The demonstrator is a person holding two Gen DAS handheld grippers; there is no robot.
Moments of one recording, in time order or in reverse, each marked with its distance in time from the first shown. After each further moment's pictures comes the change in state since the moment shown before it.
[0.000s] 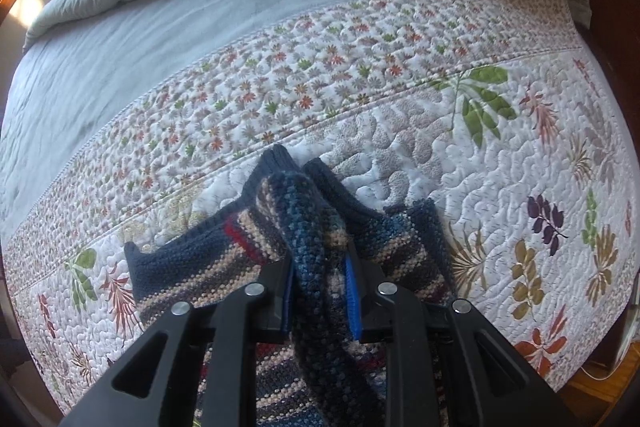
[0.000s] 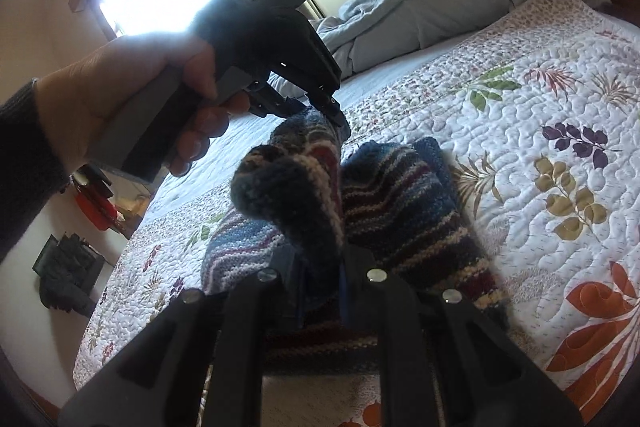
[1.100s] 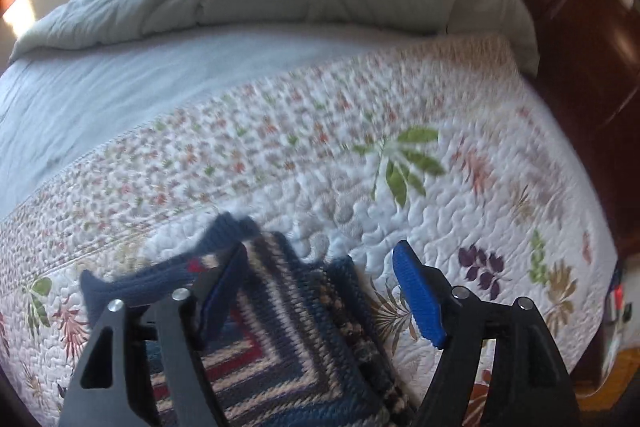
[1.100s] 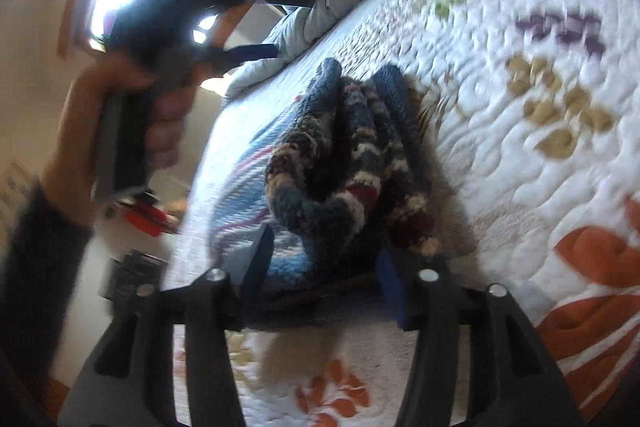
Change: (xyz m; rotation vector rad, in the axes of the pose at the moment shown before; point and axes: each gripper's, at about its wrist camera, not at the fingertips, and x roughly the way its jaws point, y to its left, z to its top) left arm -0.047 -0.022 -0.009 -0.026 -0.274 -0.204; right arm 0.003 -0.083 -0.015 0.292 0.191 0.232
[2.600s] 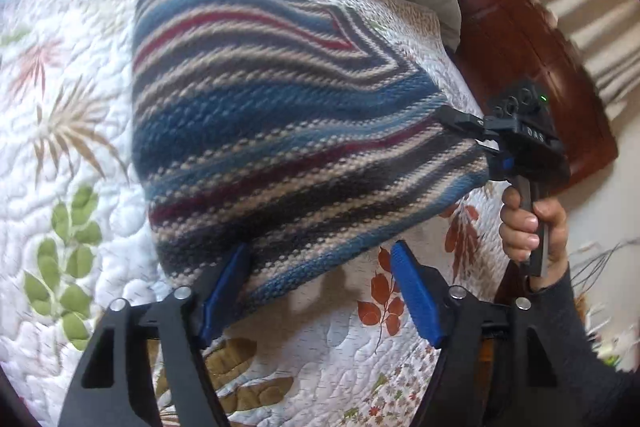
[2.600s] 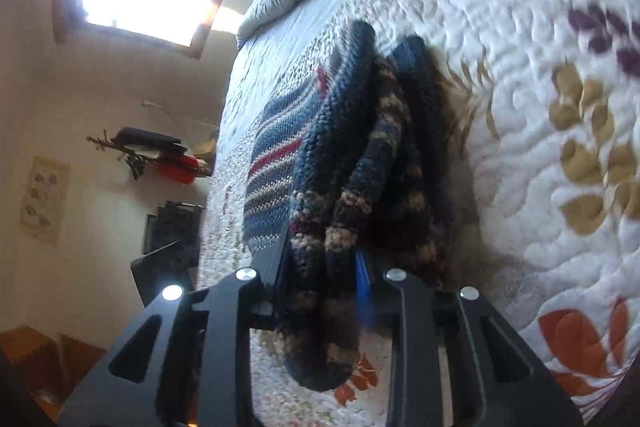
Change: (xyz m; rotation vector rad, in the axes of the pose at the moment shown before) left arm -0.039 0.103 -0.276 -0.138 0.036 -0.430; right arm 0.009 0.004 0.075 0.014 0.297 0.035
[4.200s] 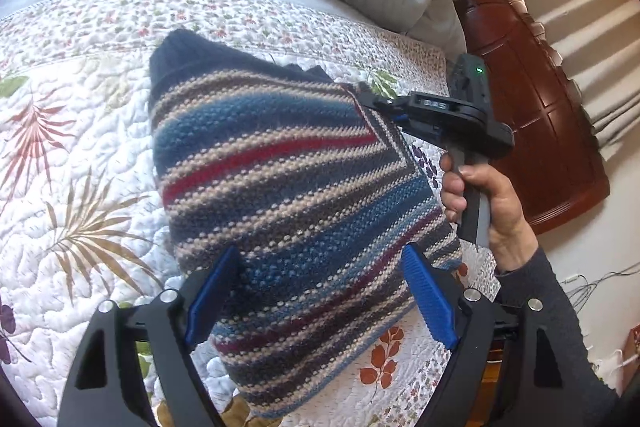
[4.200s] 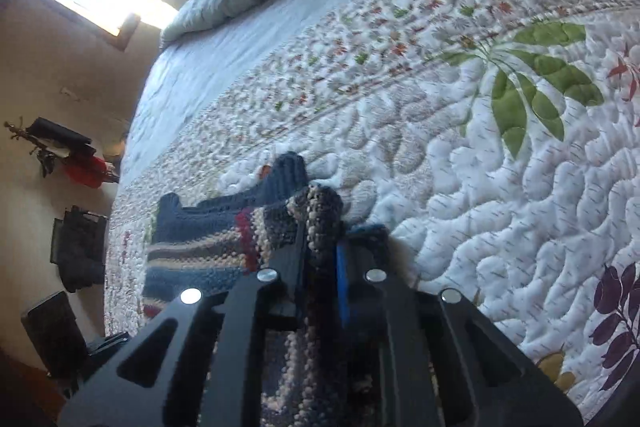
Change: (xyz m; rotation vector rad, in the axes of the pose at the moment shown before) left arm -0.010 0.021 0.074 -0.042 -0.031 -0.021; right arm 0.096 -0.004 0.127 -0.069 -0.010 -0.379
